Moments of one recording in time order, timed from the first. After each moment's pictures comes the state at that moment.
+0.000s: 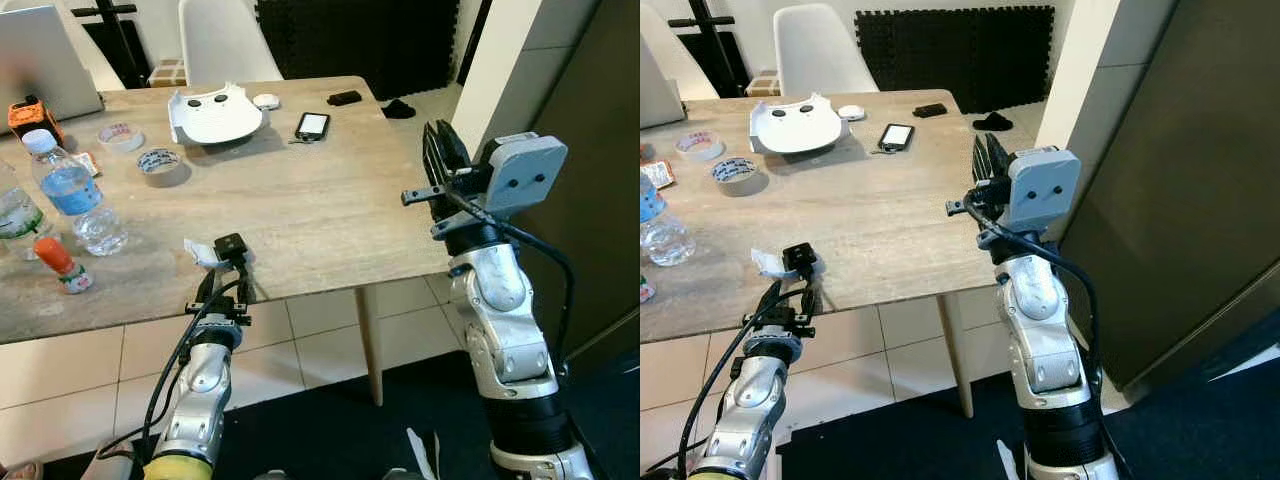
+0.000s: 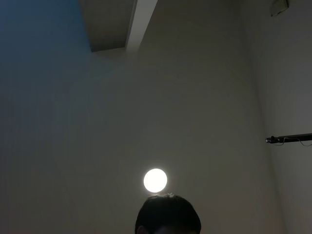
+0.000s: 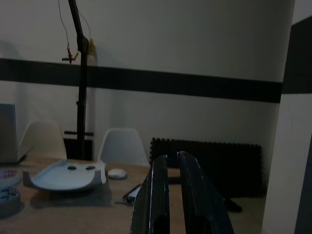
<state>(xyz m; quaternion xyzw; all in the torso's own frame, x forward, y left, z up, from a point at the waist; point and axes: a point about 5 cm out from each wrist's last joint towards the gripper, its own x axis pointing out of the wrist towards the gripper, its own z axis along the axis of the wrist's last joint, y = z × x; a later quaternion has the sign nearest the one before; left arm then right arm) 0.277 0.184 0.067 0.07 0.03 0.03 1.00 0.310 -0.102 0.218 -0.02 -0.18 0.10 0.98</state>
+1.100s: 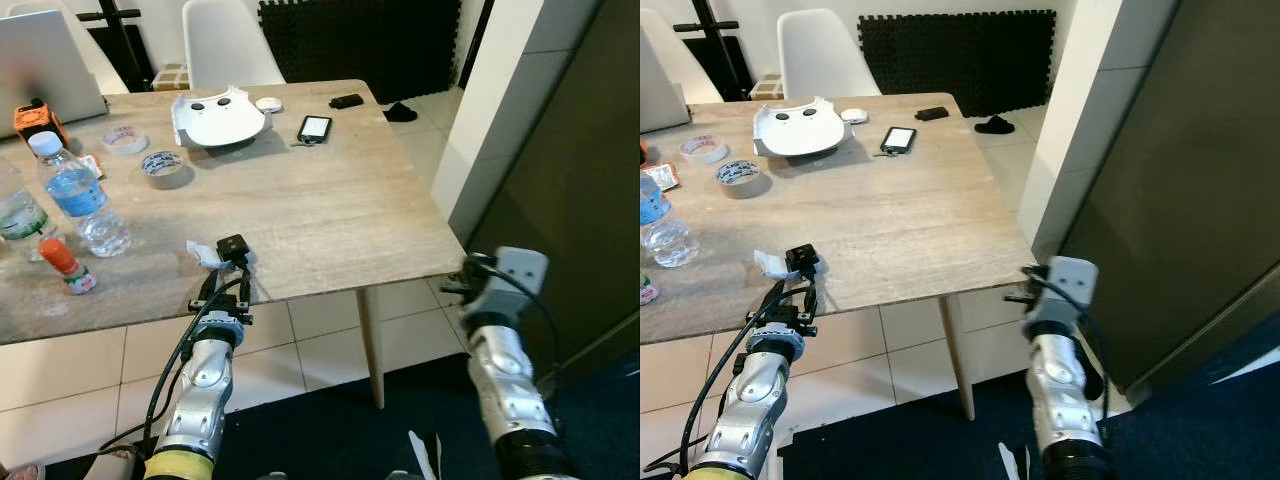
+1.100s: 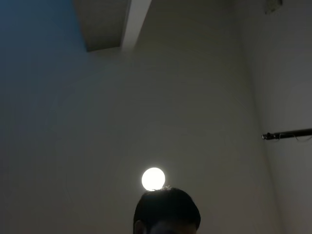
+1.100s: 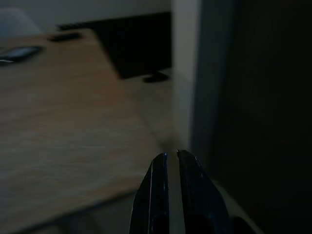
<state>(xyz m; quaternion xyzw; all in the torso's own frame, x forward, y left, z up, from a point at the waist) 0.282 0.183 0.071 0.07 0.03 0.03 1.00 0.301 -0.182 0.063 0.03 0.09 -0.08 0.99</state>
